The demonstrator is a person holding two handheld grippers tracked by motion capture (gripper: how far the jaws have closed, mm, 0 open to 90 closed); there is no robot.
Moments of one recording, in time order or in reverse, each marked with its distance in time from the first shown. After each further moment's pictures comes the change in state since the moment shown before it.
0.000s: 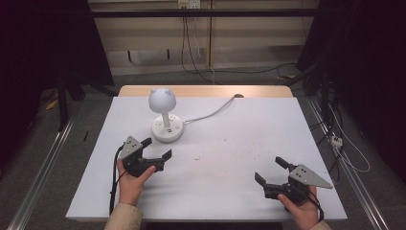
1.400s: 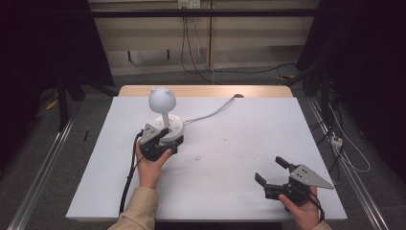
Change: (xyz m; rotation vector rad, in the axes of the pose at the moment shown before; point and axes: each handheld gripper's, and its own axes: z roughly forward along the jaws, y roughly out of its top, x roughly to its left) left arm -0.007 0.015 0.058 0.040 0.044 0.019; right arm 0.001 0.002 -0.002 -0.012 0.008 -0.003
